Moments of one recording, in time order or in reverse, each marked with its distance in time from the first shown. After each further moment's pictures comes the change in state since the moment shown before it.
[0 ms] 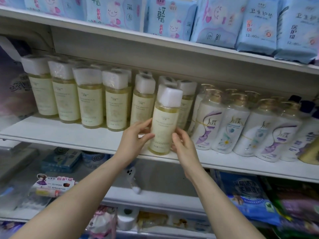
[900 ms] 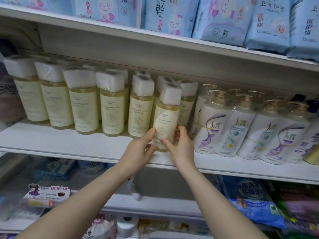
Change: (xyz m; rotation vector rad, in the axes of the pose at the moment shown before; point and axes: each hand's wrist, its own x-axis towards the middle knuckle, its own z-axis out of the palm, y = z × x) left_hand 0.002 -0.012 0.011 0.136 -0.199 0.003; right_hand 0.035 0.010 0.021 -0.398 0.219 -0.095
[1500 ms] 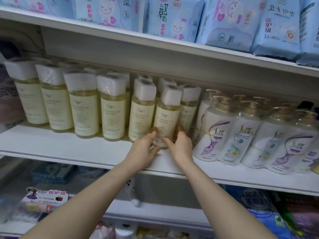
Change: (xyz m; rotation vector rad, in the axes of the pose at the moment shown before) left_hand 0.032 -0.006 0.009 0.112 -0.012 -0.056; right_hand 0.039 -0.005 0.009 -0.199 -0.083 0.011
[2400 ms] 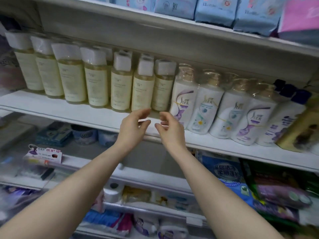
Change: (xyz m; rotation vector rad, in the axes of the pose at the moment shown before) left_hand -0.061 0.090 0.057 -0.159 0.340 -0.048; right_hand -0.074 0.051 -0.086 0.166 -0.094 -0.174
